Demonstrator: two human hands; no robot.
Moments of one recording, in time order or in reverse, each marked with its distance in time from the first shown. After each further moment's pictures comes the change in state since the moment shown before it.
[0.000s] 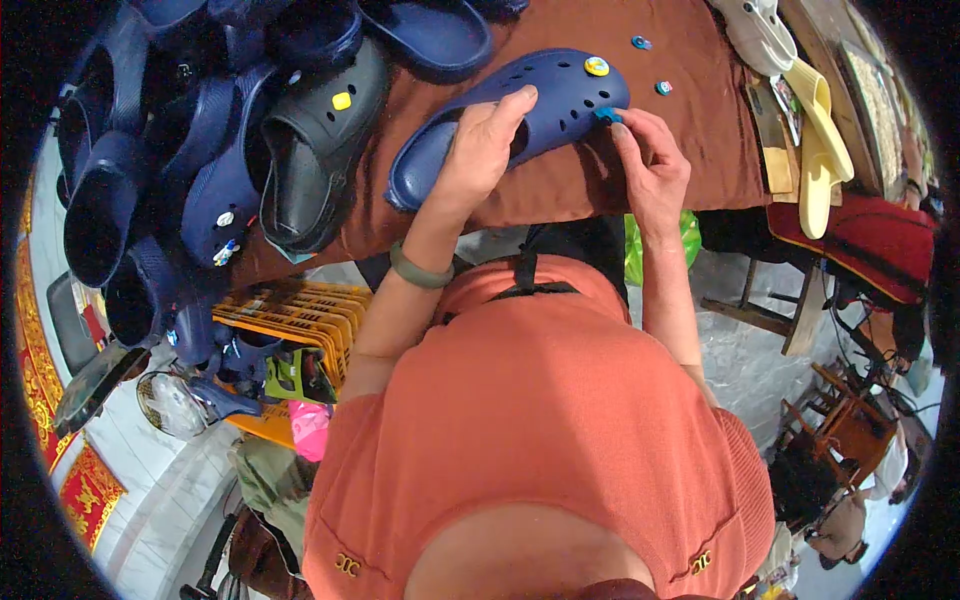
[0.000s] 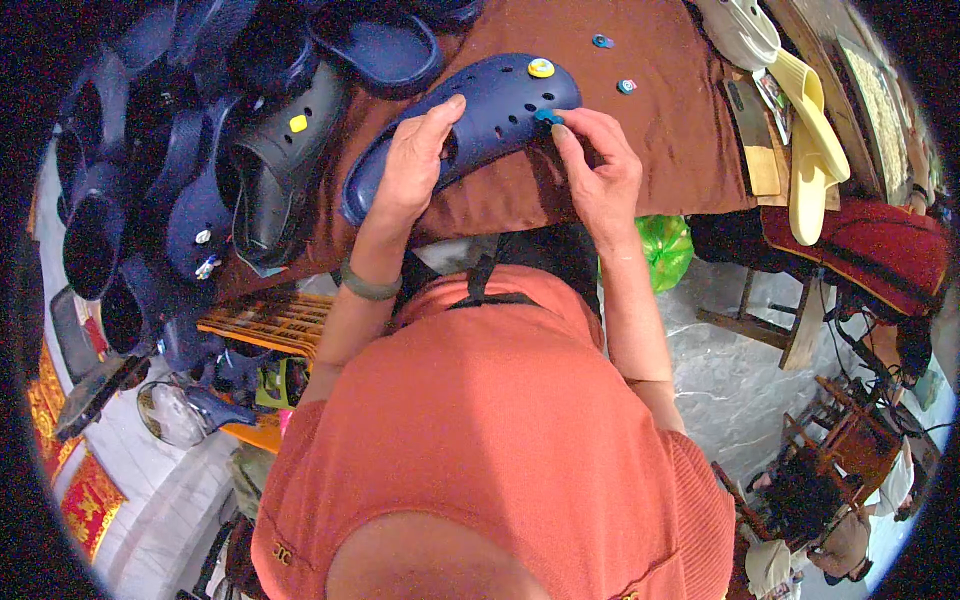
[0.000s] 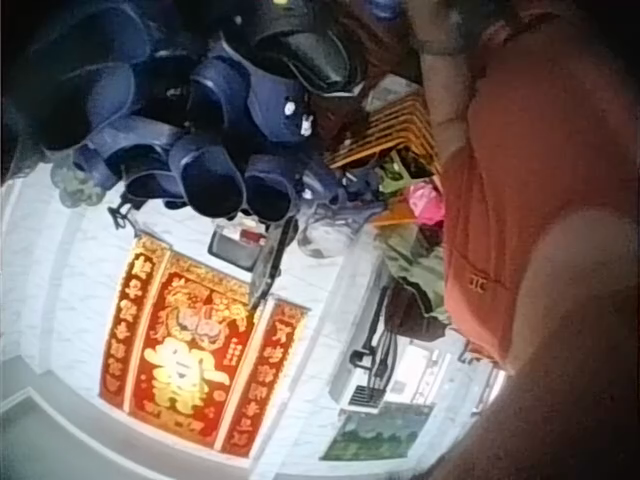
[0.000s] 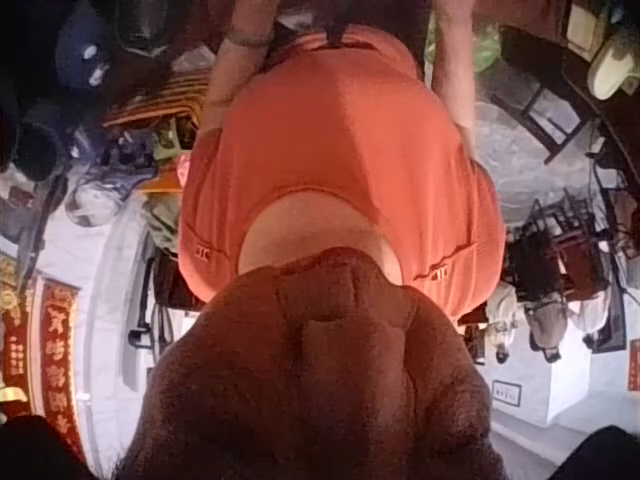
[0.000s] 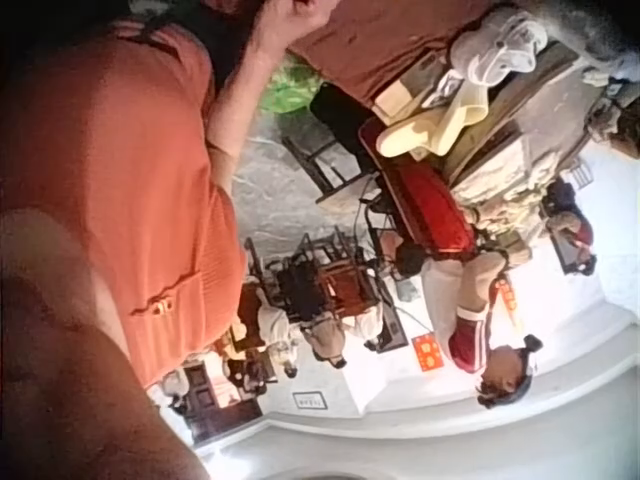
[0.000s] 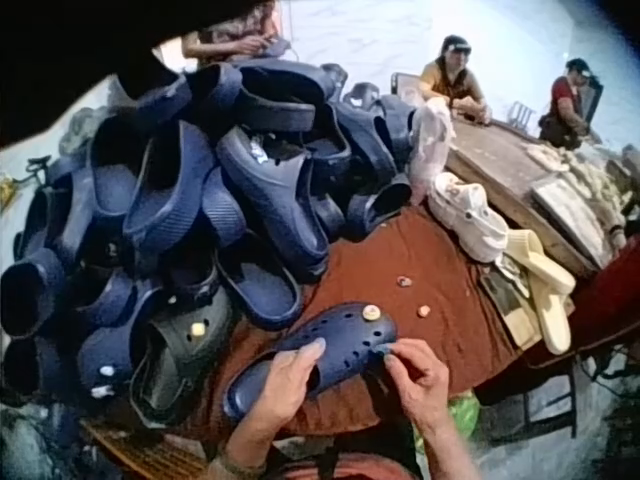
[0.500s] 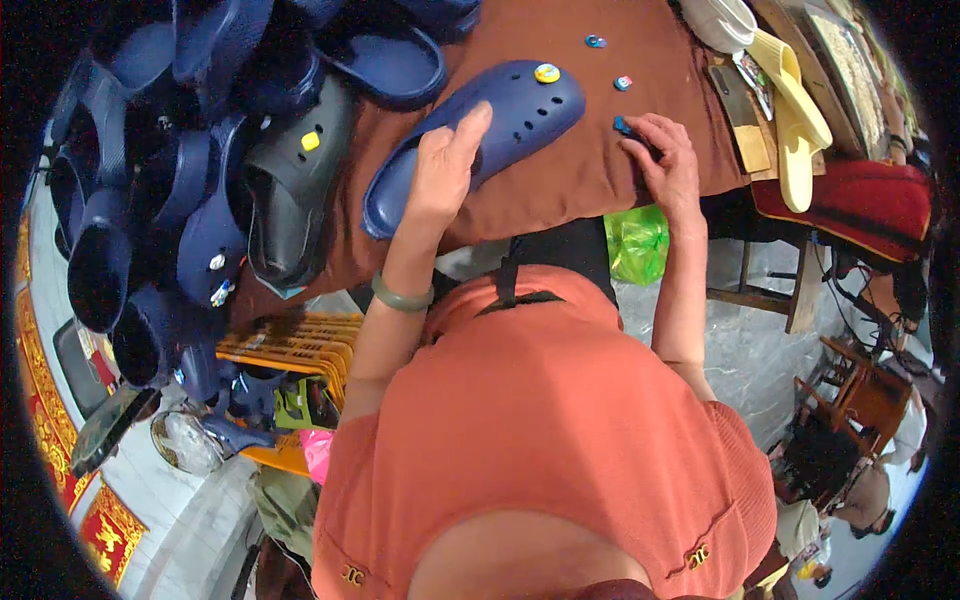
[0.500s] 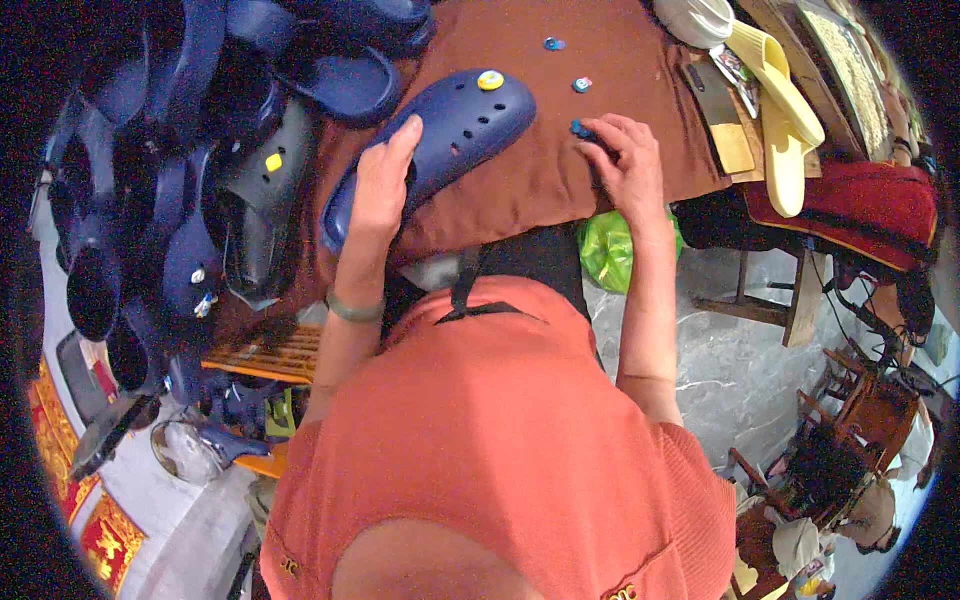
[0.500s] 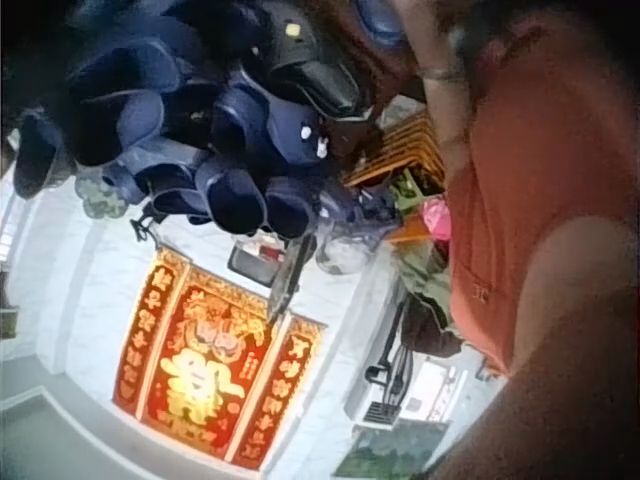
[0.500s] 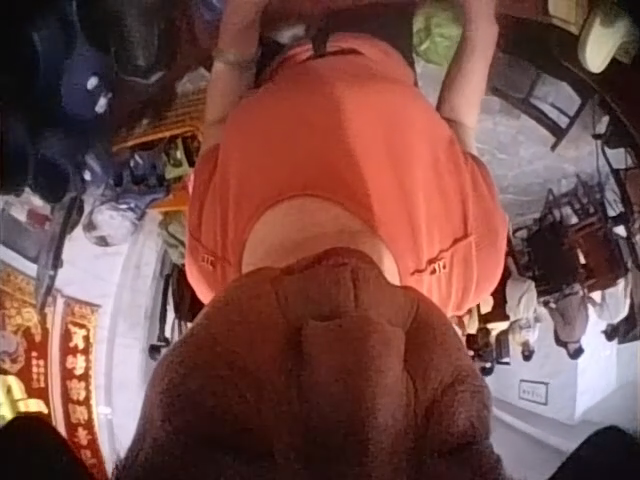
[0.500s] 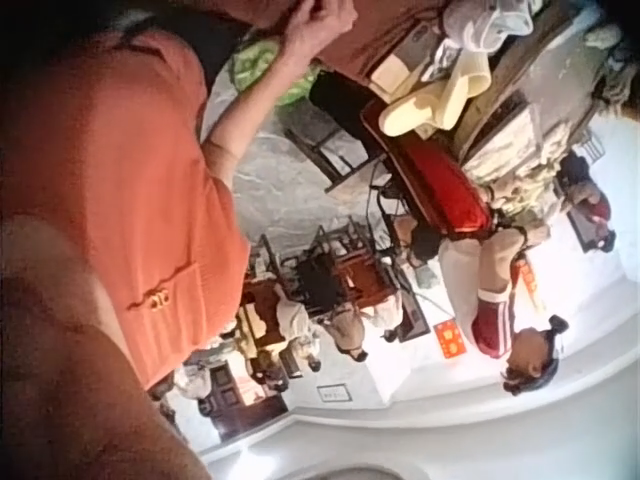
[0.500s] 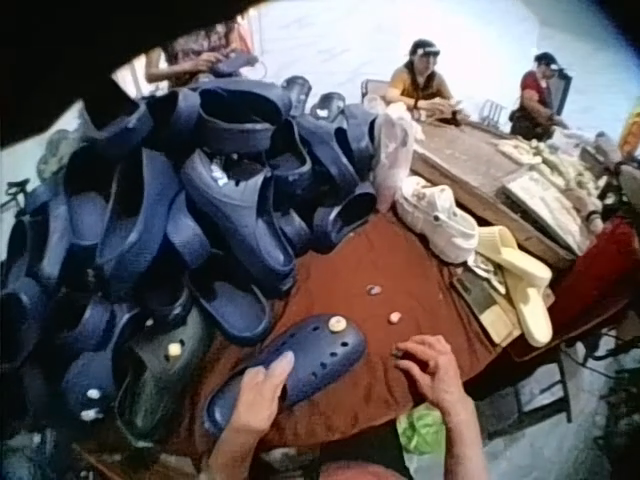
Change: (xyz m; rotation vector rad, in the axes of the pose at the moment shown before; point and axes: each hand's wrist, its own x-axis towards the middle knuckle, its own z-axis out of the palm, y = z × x) left_hand 0.001 -0.002 0.007 -0.035 0.052 -0.107; right_hand 0.015 0.048 -0.073 -0.553 -0.125 -0.161
